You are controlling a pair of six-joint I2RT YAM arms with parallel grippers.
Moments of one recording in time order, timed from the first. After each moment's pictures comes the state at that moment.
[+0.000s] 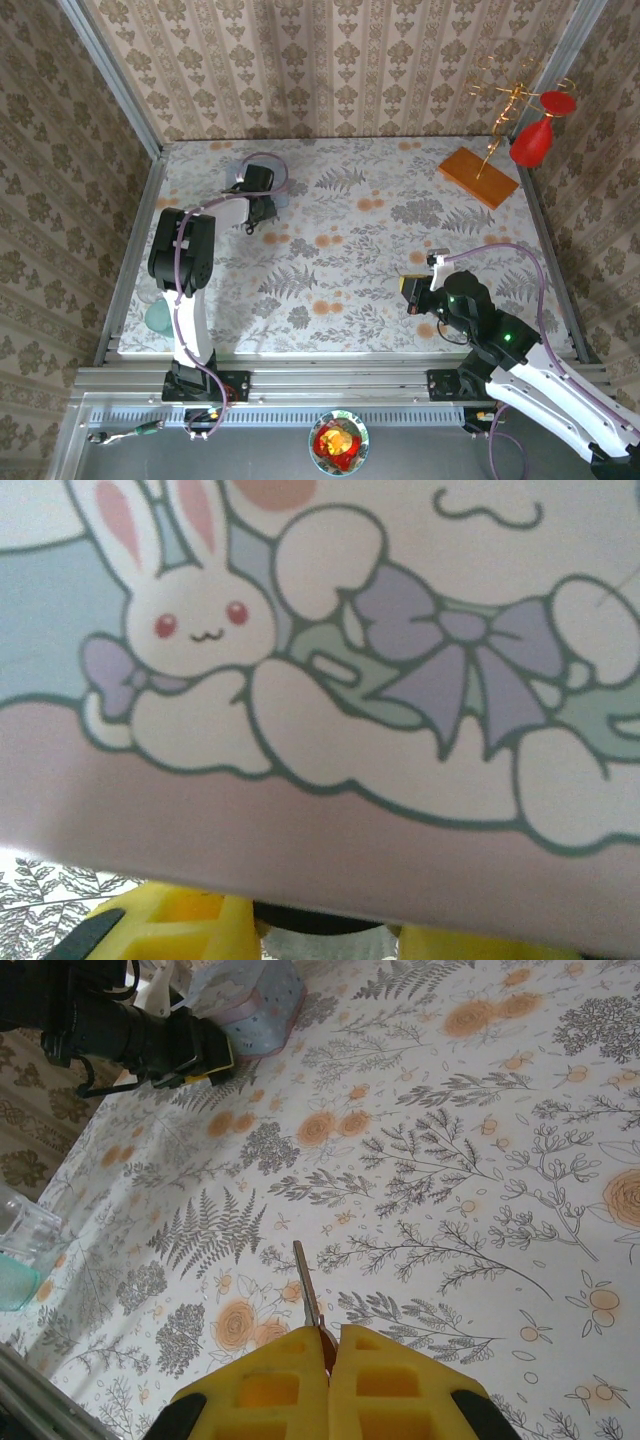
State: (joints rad) left arm -0.33 2.03 1.34 -0.31 -0.23 -0.47; right arm 0.69 0.47 0.44 -0.43 0.10 0.58
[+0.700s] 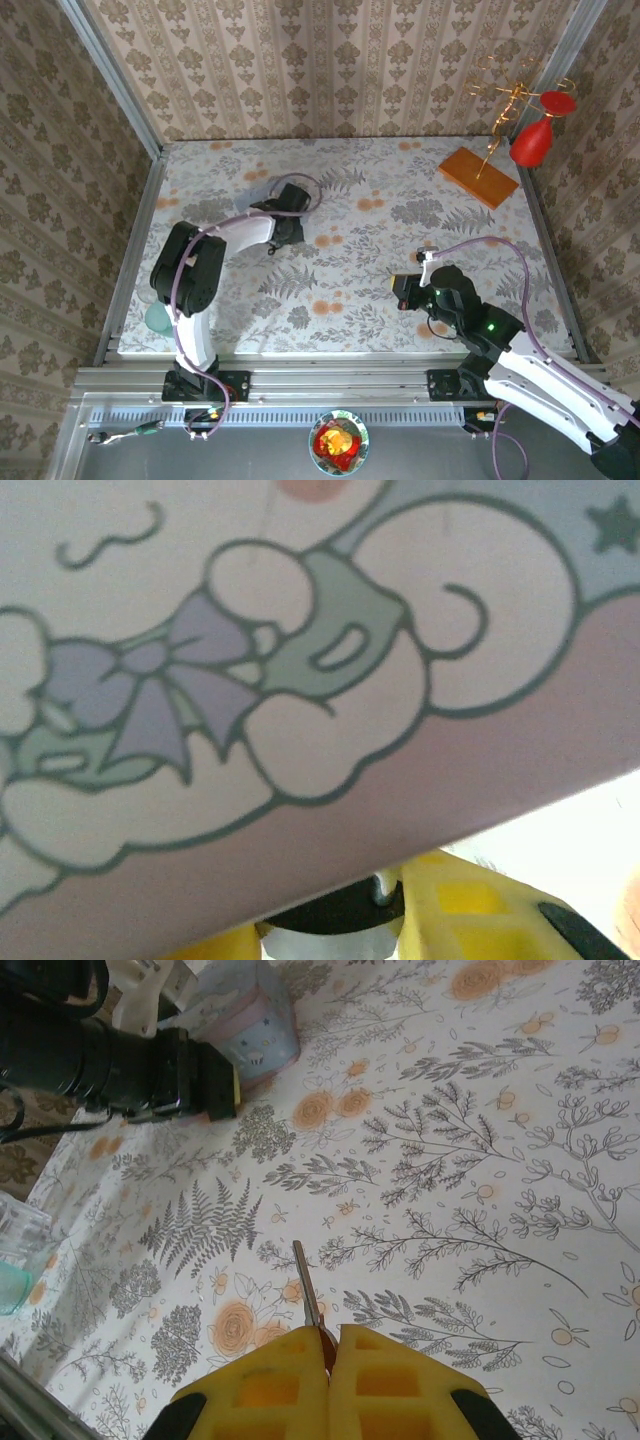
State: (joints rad) left arm -0.60 1.89 1.22 -0.50 -0.25 -0.58; right arm 0.69 0.61 0.42 -0.32 0.08 0.62
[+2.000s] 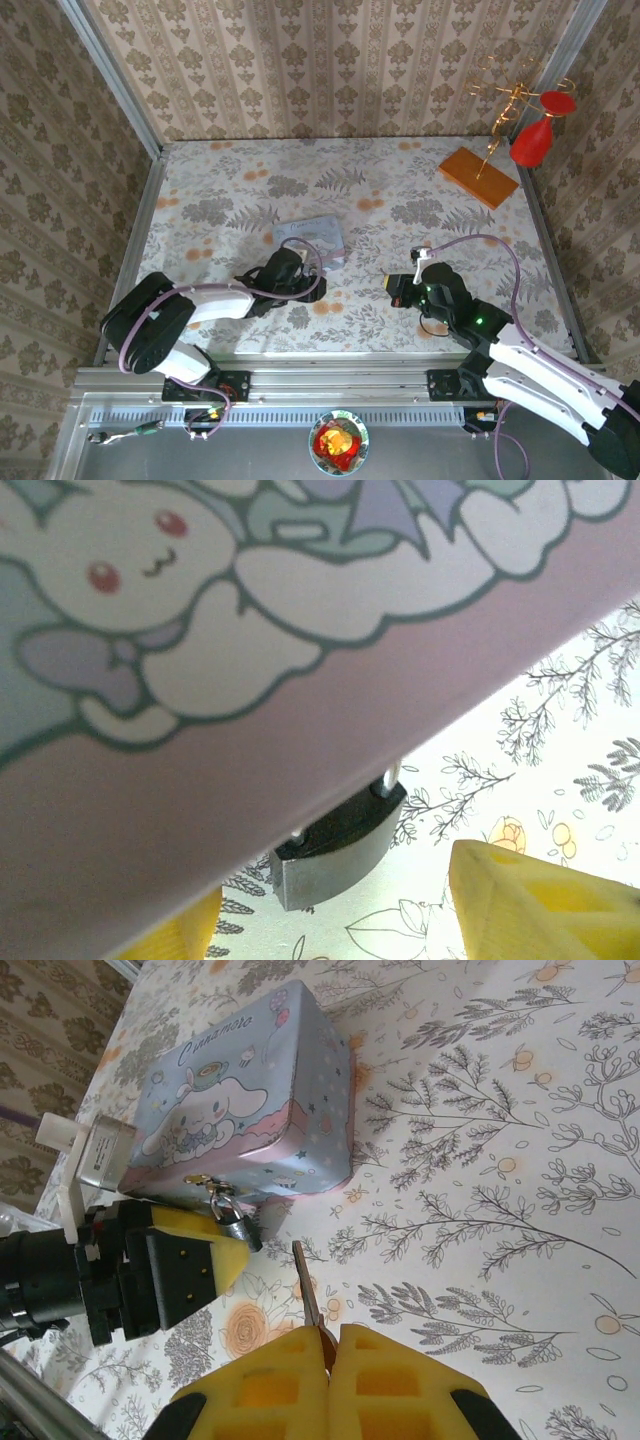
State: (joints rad) left arm -0.80 1.49 0.52 0.16 0.08 -0.53; right arm 0.69 0.71 0.40 -0.22 0.05 0.72
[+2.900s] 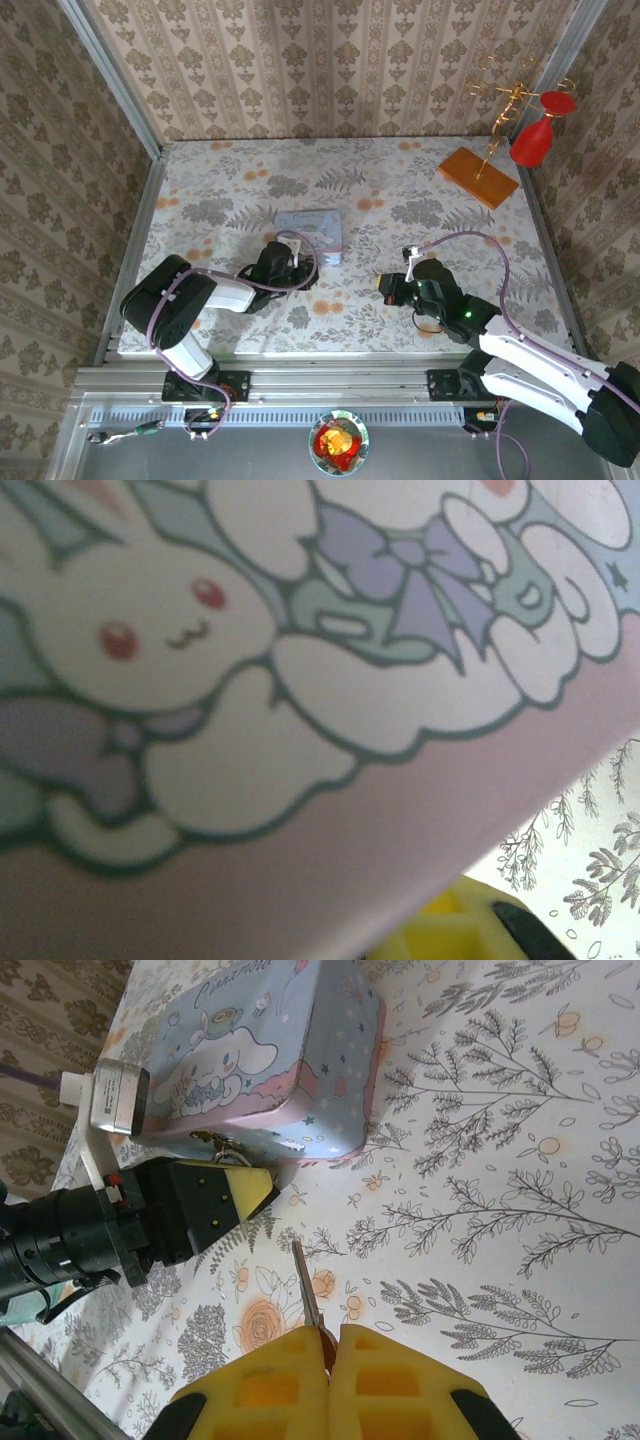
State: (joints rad) left arm -0.69 1.64 0.49 0.51 0.20 -0.57; right arm 0.69 0.83 0.40 -0.13 0.00 0.76
